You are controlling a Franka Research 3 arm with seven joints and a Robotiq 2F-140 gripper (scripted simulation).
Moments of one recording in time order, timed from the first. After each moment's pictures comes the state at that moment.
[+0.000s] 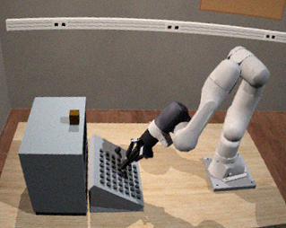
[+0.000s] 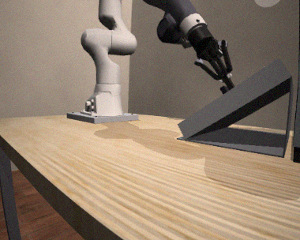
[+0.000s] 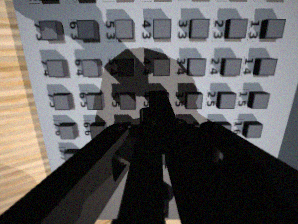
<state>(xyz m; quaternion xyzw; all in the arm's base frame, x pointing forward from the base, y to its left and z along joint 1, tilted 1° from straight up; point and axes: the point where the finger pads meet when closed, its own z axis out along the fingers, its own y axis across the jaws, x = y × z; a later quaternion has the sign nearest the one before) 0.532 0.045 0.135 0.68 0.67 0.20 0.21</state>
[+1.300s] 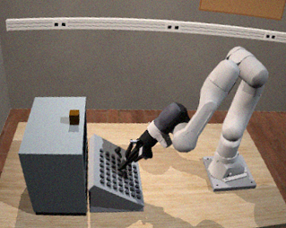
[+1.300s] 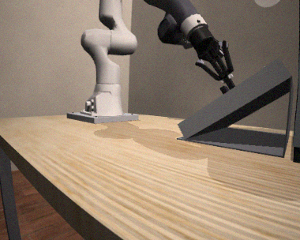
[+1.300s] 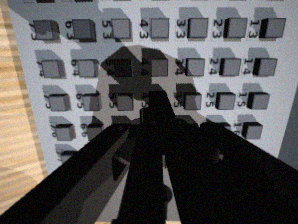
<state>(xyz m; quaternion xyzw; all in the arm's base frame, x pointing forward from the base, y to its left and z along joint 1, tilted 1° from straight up) 0.536 0.045 0.134 0.68 0.67 0.20 0.22</state>
